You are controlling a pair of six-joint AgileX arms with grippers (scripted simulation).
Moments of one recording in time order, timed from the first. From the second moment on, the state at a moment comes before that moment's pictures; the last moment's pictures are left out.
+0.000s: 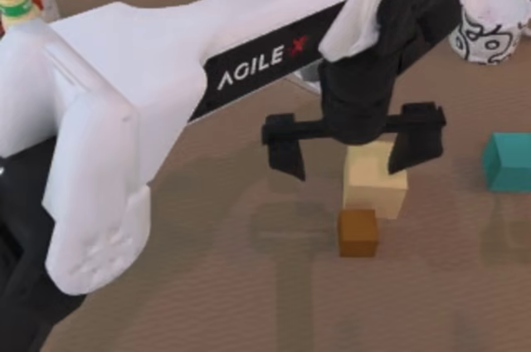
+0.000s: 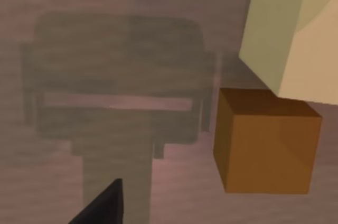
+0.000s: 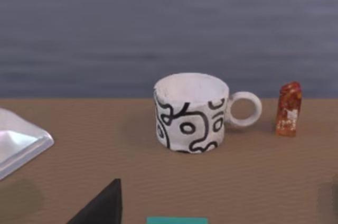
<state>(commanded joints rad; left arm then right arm) -0.85 2.34 2.16 -1.30 -0.02 -0.88 0.00 0.09 0.09 -0.06 0.00 0.00</state>
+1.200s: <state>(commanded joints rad) -0.10 0.38 0.33 -0.26 -0.02 -0.23 0.05 1.78 1.39 -0.96 0.00 0.08</state>
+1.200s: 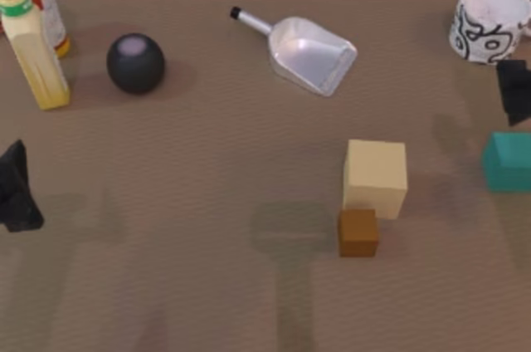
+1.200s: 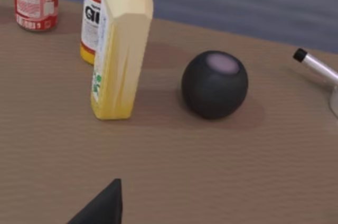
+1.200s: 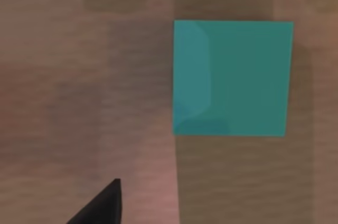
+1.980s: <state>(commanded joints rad) 0.02 0.00 0.00 0.00 0.00 0.00 0.06 2.10 1.66 -1.12 0.00 0.10</state>
